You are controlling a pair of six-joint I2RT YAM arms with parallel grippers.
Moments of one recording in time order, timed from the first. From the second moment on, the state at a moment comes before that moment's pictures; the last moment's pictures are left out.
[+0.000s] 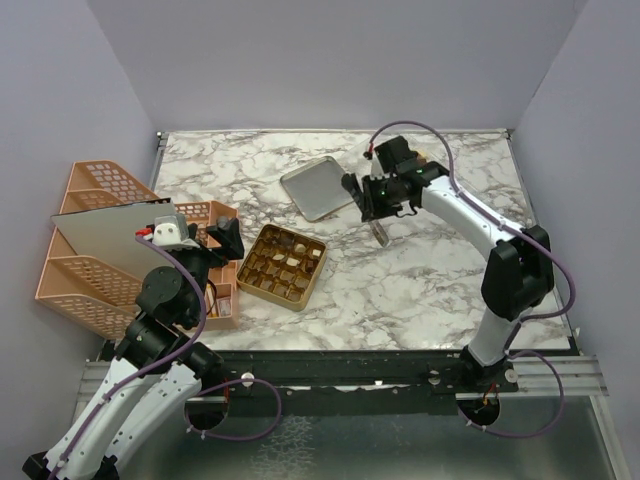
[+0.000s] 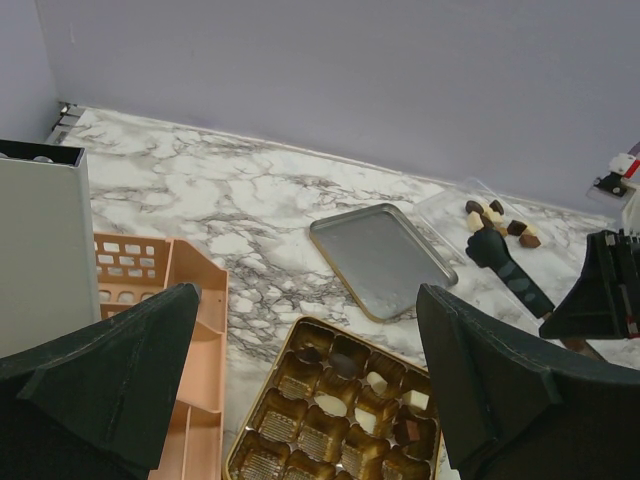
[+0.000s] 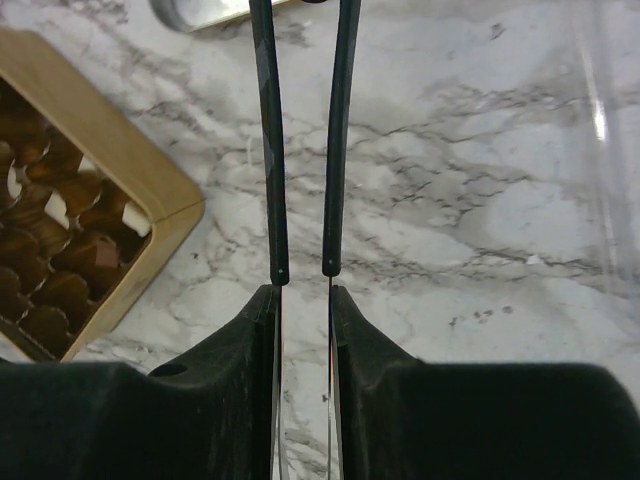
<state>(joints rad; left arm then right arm) -0.59 0.38 0.65 -0.20 -0.56 -0.25 0.47 1.79 1.54 -0.73 -0.13 0.20</state>
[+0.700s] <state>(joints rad) -0.59 0.38 0.65 -0.20 -0.55 -0.25 0.85 1.73 1.46 -0.64 -0.15 0.31</state>
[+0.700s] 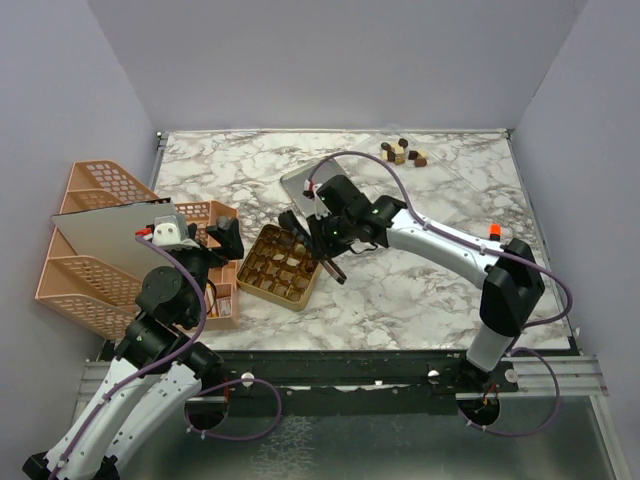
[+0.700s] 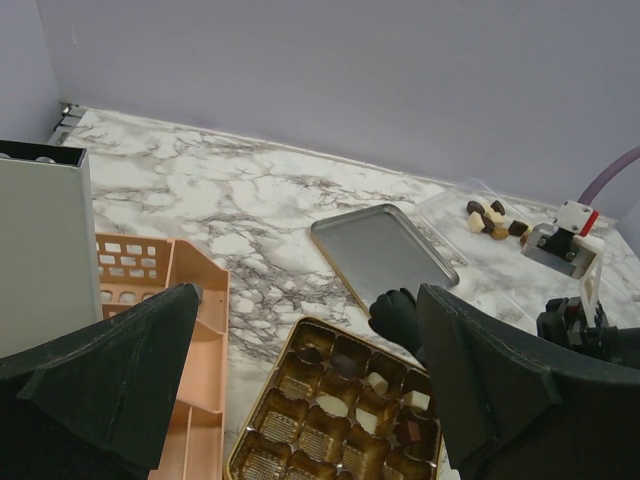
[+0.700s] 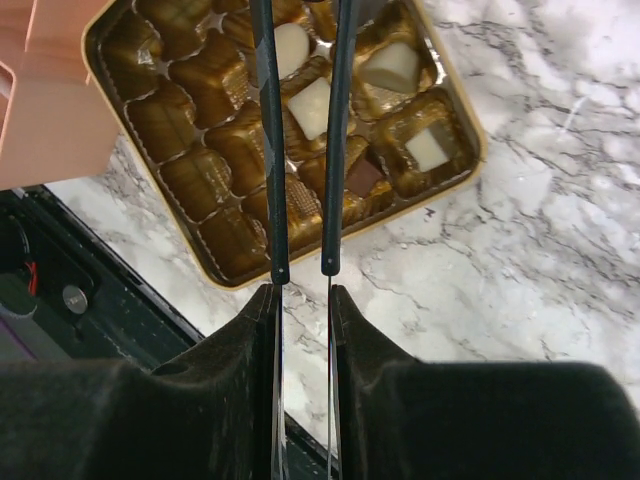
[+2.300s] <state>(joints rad) -0.58 0.36 0.65 -0.20 -0.55 -0.25 0.98 1.98 1.61 -0.64 -0.15 0.32</state>
